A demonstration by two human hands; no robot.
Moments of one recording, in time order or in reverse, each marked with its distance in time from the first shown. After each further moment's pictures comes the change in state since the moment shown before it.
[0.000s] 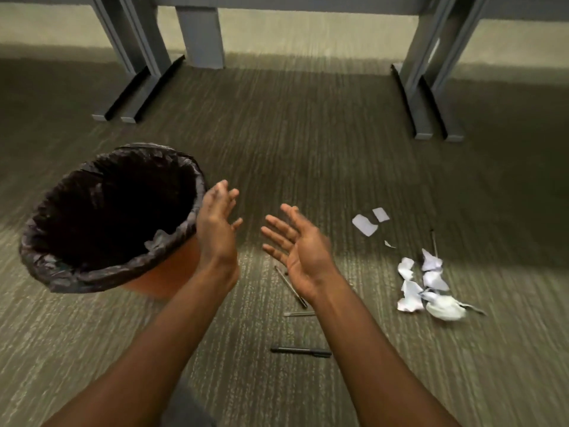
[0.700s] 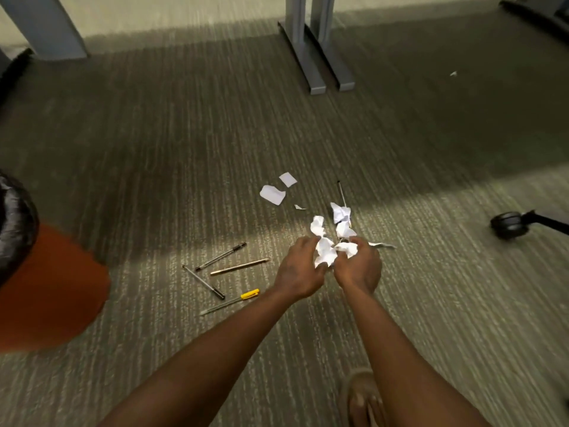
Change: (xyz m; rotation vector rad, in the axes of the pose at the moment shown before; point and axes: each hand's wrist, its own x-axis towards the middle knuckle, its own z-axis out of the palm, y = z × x) left_hand -0.101 -0.270 0.181 1.091 -0.942 0.313; right_hand -0.030 -0.007 -0.306 -0.921 1.093 -0.229
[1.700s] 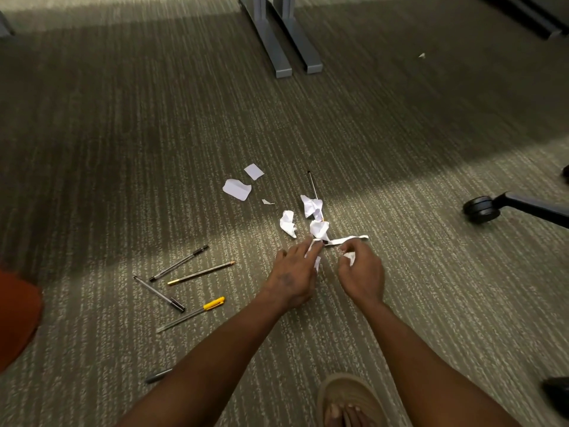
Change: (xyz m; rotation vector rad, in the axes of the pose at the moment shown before) left_hand 0.032 -0.005 0.061 0.418 -0.110 0.302; right_hand 0.058 0.090 -0.012 -0.145 -0.031 -0.271
